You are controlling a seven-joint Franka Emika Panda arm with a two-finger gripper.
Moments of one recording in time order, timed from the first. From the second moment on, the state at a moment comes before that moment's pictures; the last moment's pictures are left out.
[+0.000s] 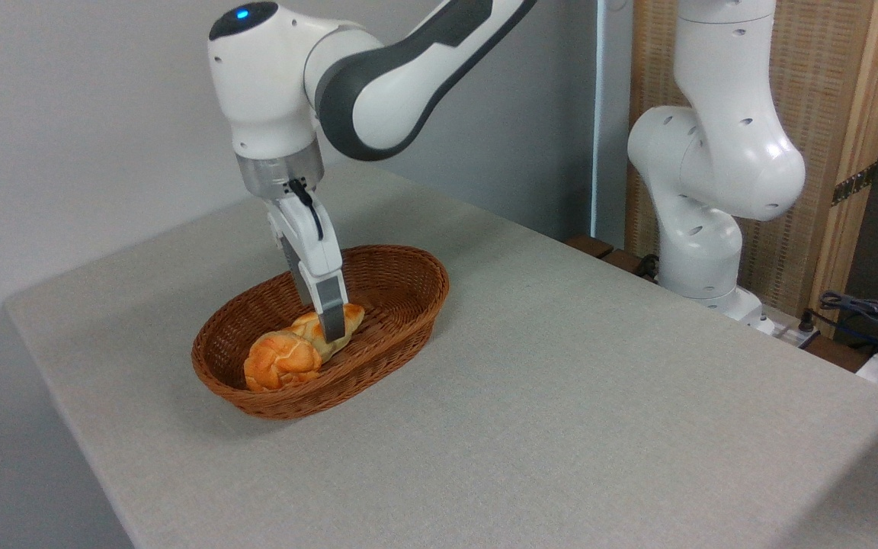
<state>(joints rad) -0.15 0.02 -0.20 -2.03 -0.12 2.05 0.69</state>
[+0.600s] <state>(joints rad) -0.17 0.06 -0.20 -2.04 -0.11 2.07 0.69</state>
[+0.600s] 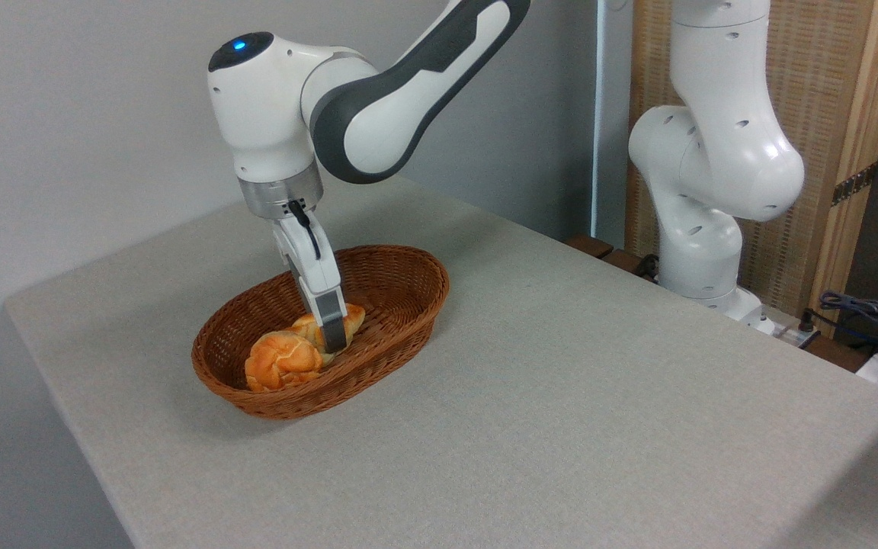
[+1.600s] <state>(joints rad) -0.17 0.06 -0.20 -2.01 -0.11 1.99 0.69</state>
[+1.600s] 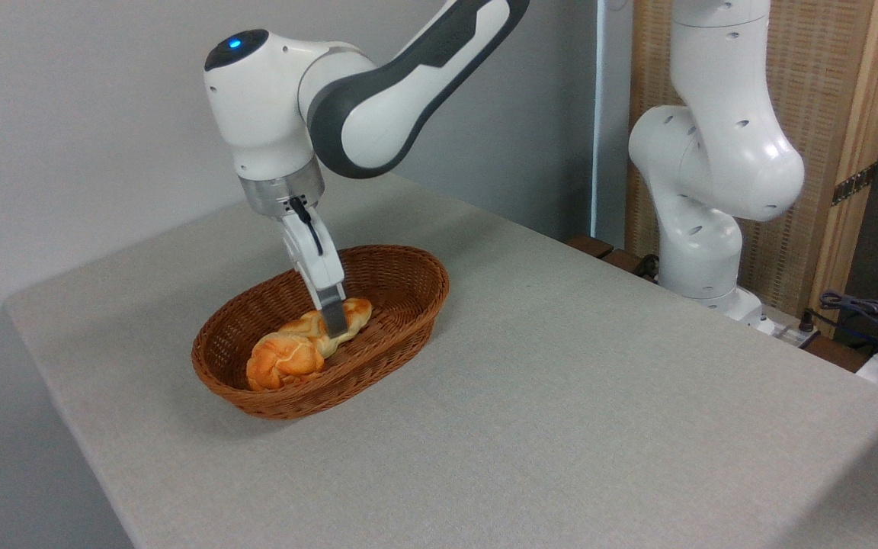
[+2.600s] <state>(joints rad) -0.17 -0.04 -0.06 -1.81 -0.16 1.76 0.76</state>
